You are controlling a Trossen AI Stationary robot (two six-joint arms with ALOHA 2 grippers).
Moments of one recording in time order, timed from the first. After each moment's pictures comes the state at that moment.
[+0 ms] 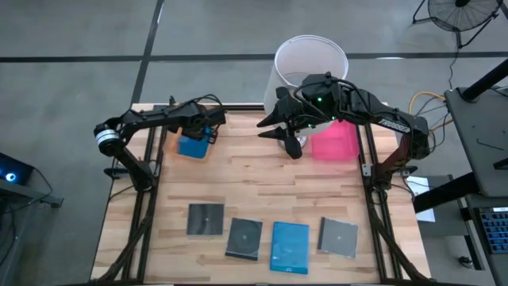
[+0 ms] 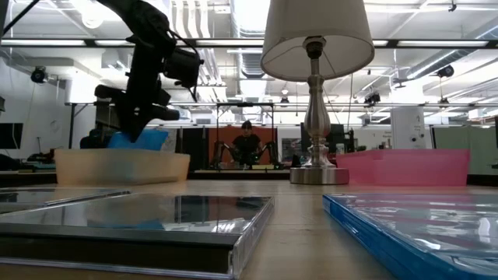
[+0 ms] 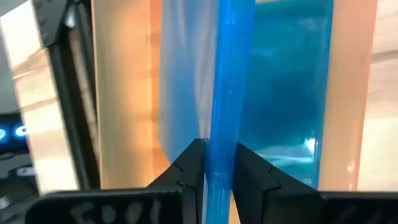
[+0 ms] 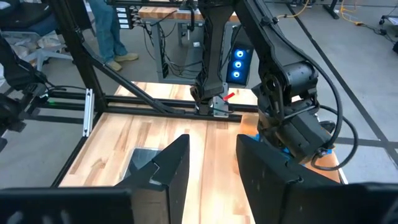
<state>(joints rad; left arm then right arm) 0.53 1.57 1.15 -1.17 -0.41 -0.82 -0.13 1.61 1.97 -0.75 -0.23 -0.06</state>
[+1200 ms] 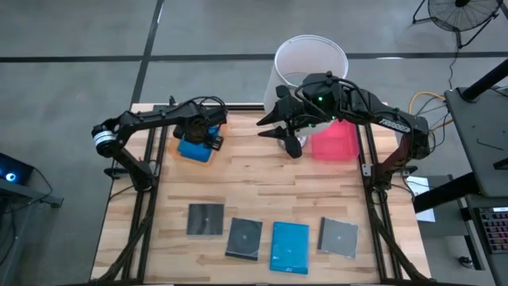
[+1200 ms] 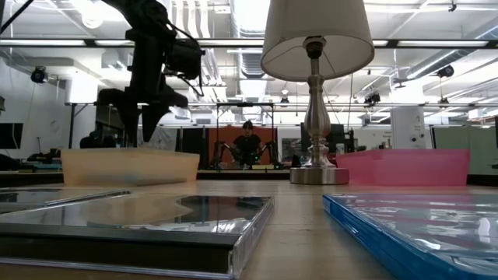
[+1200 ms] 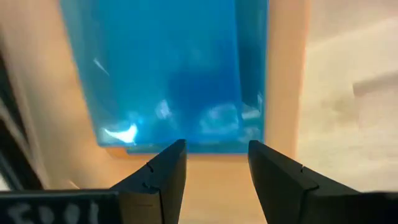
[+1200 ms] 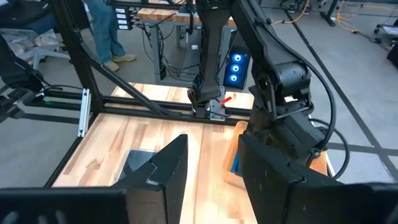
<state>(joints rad) 0.51 1.54 1.17 -1.15 -0.14 -0.75 -0.13 1.60 1.97 -0.74 -0.23 -0.09</state>
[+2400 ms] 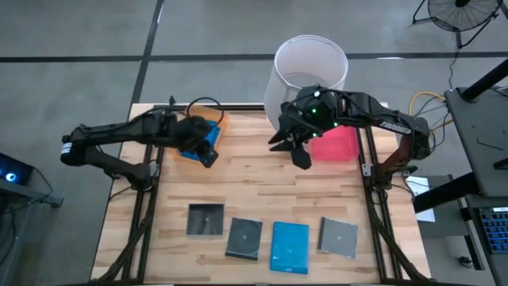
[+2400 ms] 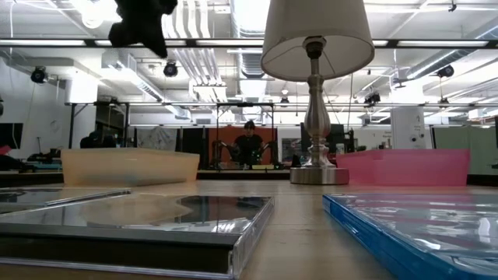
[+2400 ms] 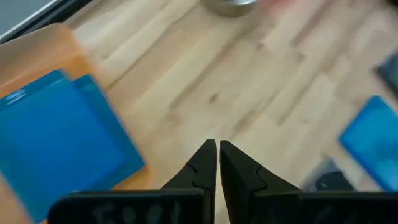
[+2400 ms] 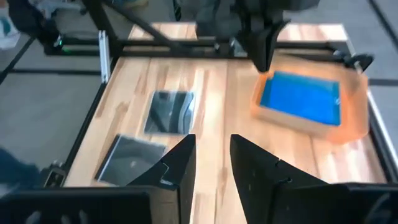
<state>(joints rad) 0.11 1.18 1.29 -1.05 -0.18 -0.60 -0.08 1.60 1.97 -1.01 -0.24 -0.03</state>
